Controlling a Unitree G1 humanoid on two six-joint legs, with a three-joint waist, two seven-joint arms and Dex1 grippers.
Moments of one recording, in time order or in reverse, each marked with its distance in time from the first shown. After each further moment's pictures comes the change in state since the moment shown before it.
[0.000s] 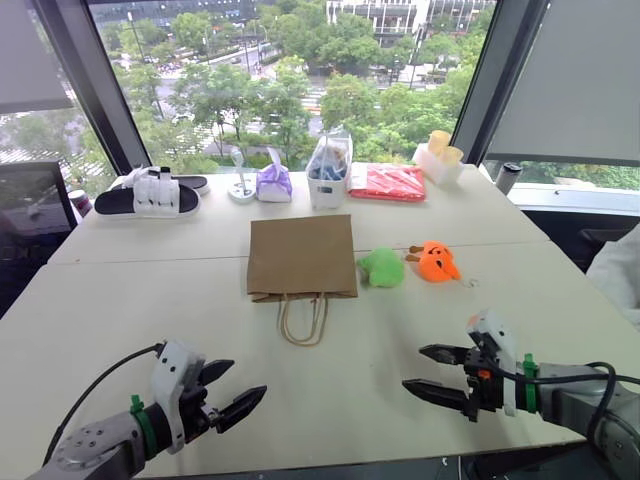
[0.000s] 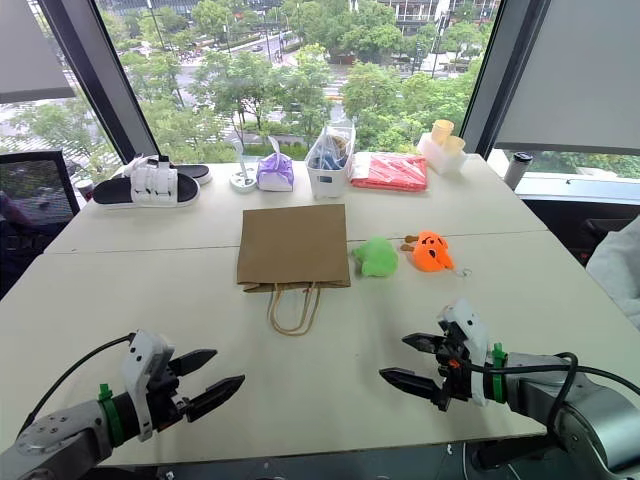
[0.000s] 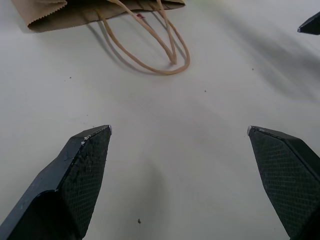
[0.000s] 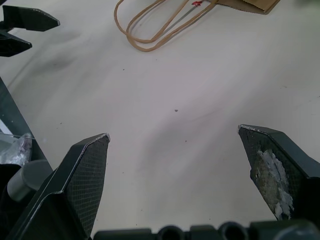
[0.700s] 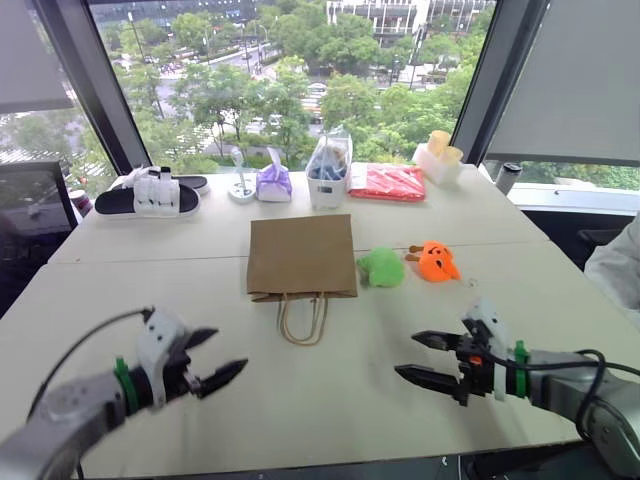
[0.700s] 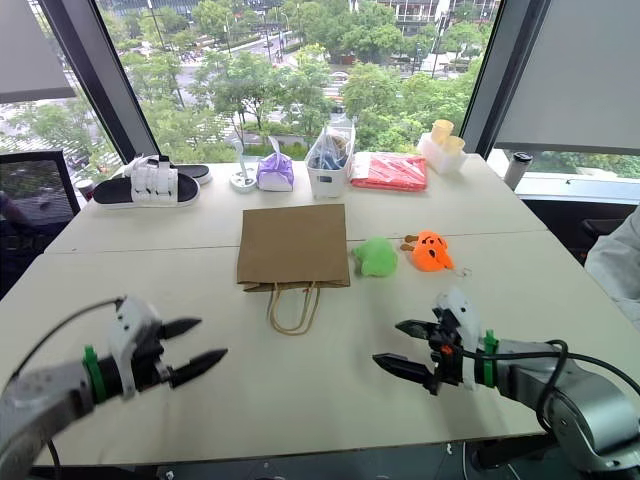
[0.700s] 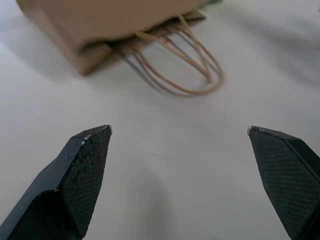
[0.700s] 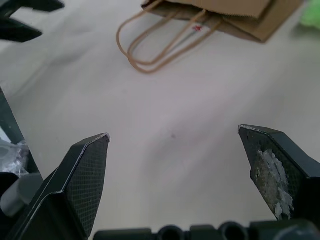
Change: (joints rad) left arm -0.232 0.217 0.029 0.202 0.114 -0.158 -0.178; right arm -0.127 0.040 0.054 0.038 -0.006 0.001 -0.010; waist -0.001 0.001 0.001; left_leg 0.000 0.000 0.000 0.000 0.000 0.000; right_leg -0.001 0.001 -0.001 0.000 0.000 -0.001
